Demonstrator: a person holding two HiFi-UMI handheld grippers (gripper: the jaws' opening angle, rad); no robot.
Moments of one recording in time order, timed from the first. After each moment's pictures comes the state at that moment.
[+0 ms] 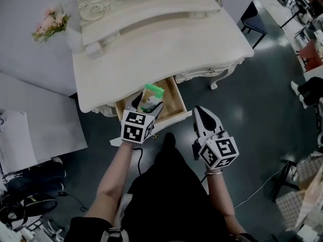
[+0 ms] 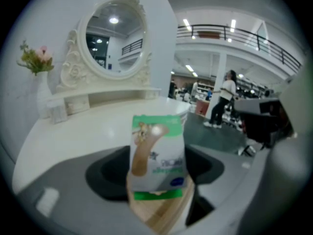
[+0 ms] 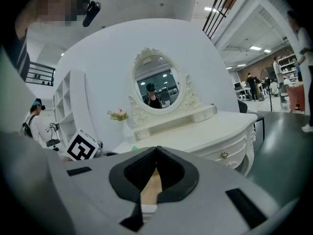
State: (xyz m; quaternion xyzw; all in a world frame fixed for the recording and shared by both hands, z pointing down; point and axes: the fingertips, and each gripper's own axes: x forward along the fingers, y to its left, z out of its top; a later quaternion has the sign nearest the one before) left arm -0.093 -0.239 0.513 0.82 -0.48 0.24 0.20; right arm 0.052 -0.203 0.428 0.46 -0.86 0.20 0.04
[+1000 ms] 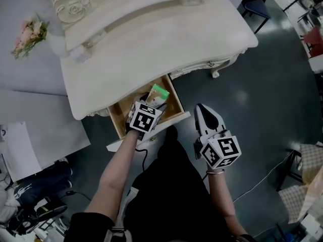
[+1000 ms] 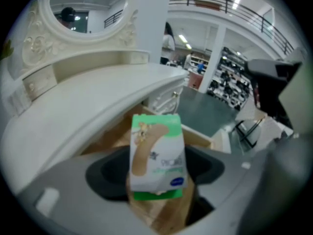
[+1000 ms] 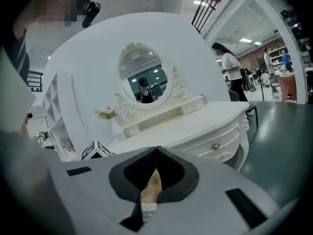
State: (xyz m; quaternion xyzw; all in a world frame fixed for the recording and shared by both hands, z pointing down) left arm -0.051 -0.264 0.620 0.80 -0.38 0.37 0.26; right arm 0.080 -0.236 0.469 0.49 -0.83 0.25 0.05
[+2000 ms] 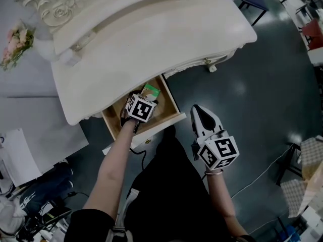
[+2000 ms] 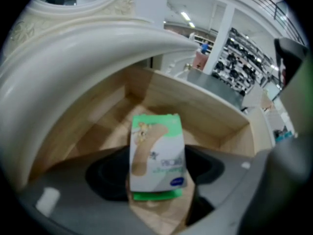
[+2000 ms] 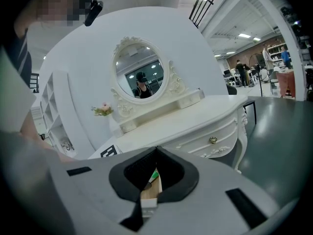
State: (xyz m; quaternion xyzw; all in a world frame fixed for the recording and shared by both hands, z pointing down) left arm -0.068 -0.285 0.695 0.76 -0.36 0.47 0.28; right arm 0.087 -0.245 0.491 0.49 -0.83 0.28 0.07
